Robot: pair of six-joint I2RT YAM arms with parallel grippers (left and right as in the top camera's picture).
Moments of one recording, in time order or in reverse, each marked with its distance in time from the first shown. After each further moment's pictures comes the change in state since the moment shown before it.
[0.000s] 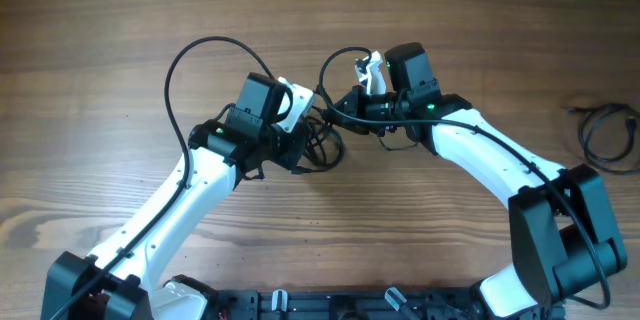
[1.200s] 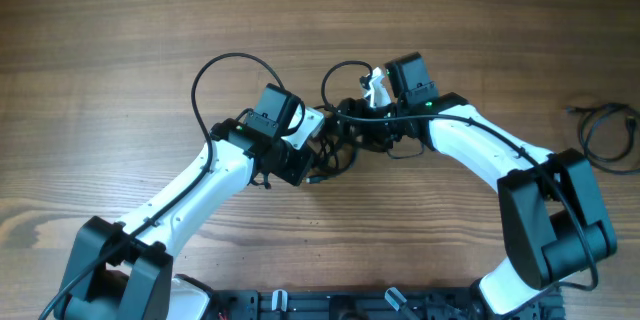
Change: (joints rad) left arm -0.040 0.111 -0.026 -0.051 0.056 0.030; right arm -0.021 0.067 0.000 -0.151 -0.018 -0.098
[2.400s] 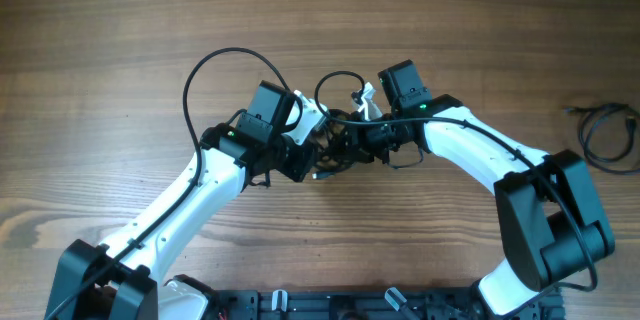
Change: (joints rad) left arm 0.000 -0.080 -0.004 0.055 0.064 0.008; right arm 0.030 0.000 0.000 -0.120 -0.087 0.004
